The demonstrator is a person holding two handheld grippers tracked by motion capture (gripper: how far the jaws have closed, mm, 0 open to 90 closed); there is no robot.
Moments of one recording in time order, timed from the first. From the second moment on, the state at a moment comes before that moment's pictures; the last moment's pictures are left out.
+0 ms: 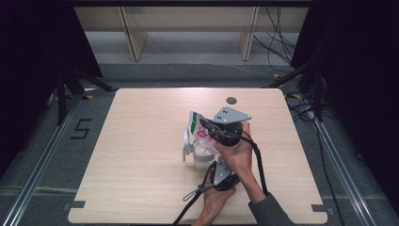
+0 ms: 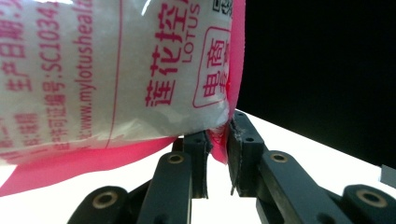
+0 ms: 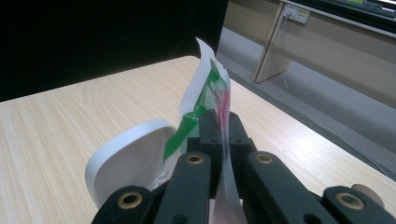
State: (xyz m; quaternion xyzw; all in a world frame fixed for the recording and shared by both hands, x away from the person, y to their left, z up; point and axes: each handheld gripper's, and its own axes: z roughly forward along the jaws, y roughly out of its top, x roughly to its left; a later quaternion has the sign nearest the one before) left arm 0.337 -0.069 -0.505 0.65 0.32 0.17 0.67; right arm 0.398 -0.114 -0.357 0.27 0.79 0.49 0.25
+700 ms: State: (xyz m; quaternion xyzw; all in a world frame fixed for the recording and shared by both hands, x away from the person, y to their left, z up) left arm 0.336 -0.069 -0.506 0.65 0.32 0.18 0.67; right arm 0.398 -0.116 -0.357 0.27 0.79 0.49 0.24
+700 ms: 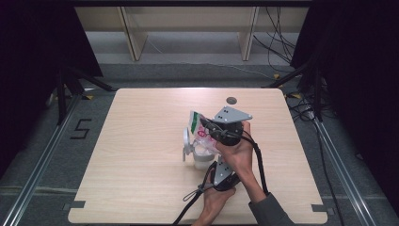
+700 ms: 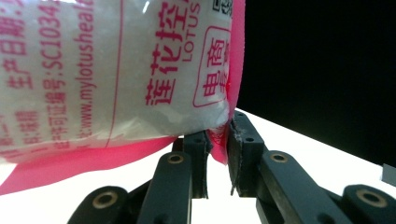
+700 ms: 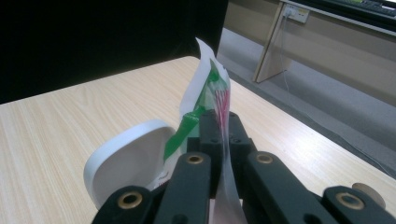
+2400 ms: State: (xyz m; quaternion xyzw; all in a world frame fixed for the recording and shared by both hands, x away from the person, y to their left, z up) left arm 0.336 -0.069 -0.506 0.65 0.32 0.17 0.67; right arm 0.399 -0.117 -0.357 0.27 0.79 0.50 0.25
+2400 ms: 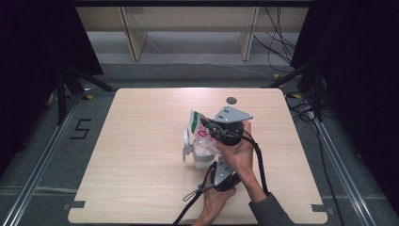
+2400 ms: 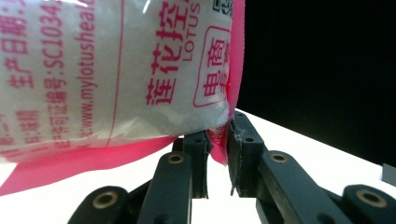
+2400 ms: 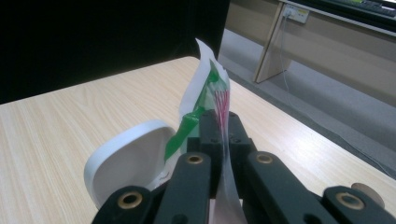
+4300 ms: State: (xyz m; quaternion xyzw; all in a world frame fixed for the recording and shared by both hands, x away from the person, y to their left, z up) left arm 0.338 -0.060 -0.506 0.69 0.29 0.20 0.63; right arm 0.399 -0.121 -0.355 0.27 0.78 0.50 0.25
